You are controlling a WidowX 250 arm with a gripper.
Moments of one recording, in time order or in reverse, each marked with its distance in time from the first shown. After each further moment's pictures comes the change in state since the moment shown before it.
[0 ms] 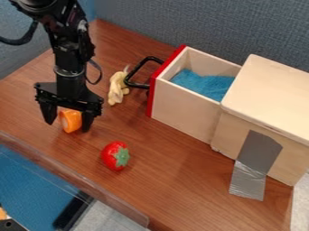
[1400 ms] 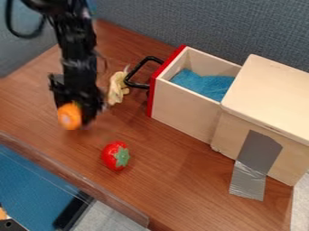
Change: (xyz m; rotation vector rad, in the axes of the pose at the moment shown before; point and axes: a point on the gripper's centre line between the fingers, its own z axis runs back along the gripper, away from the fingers) arm 0.017 0.003 0.012 -0.088 0.026 -0.288
